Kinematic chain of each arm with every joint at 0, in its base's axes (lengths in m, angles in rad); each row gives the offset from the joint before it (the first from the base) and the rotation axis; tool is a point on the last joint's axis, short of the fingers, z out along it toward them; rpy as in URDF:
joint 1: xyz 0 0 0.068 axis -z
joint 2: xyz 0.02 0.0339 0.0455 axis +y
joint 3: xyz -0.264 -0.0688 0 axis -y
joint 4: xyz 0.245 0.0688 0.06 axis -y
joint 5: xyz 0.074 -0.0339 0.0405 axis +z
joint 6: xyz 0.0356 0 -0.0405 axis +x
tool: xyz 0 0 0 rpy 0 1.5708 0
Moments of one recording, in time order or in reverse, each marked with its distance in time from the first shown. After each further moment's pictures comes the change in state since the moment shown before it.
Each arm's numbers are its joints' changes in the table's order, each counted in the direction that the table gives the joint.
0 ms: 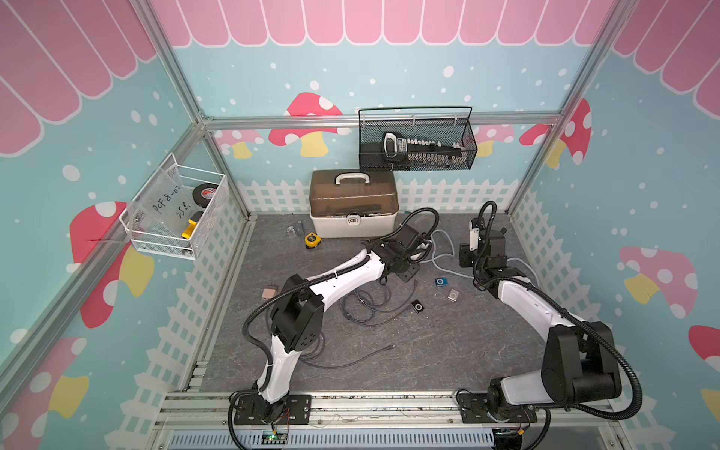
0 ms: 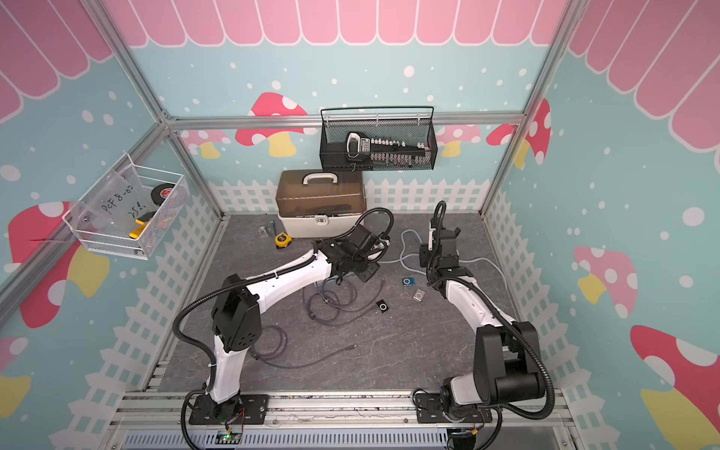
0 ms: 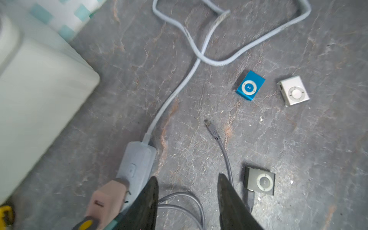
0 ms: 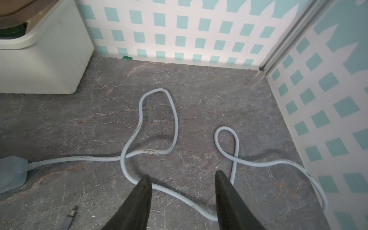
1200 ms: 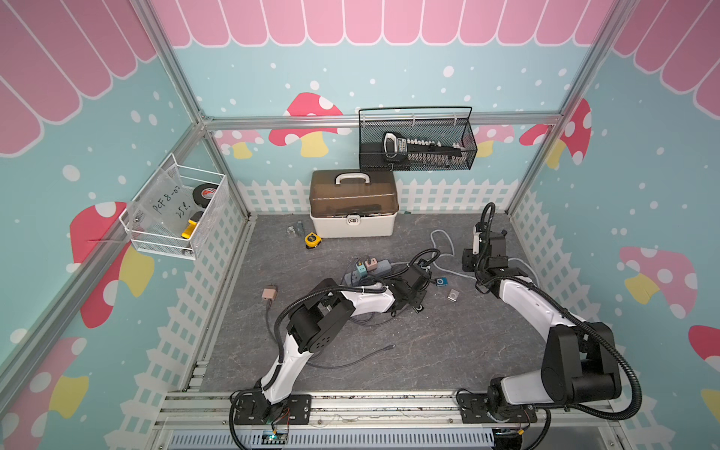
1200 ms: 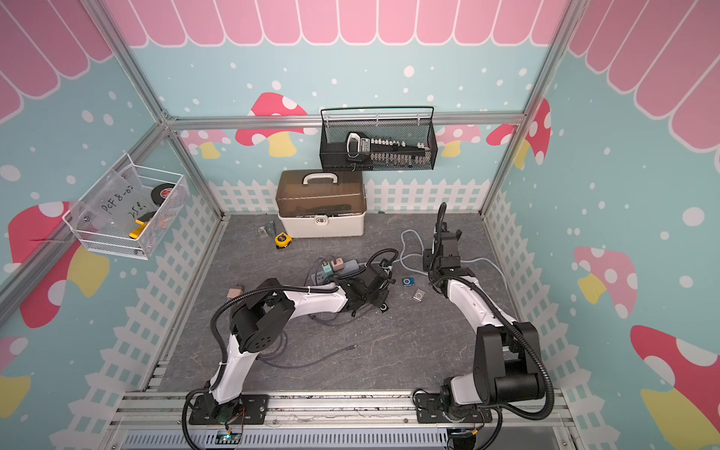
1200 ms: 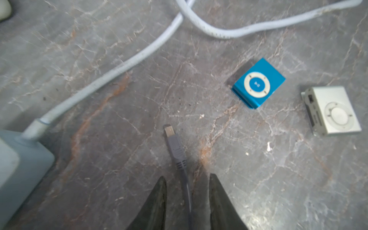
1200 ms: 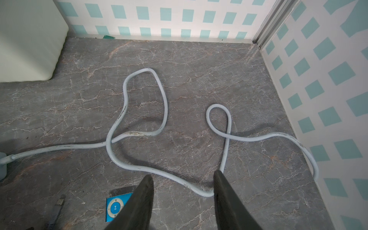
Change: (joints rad) left arm 0.111 0.120 -0.284 0.507 0.093 -0.274; right arm 0.016 0.001 0.000 -0.087 -0.028 0.028
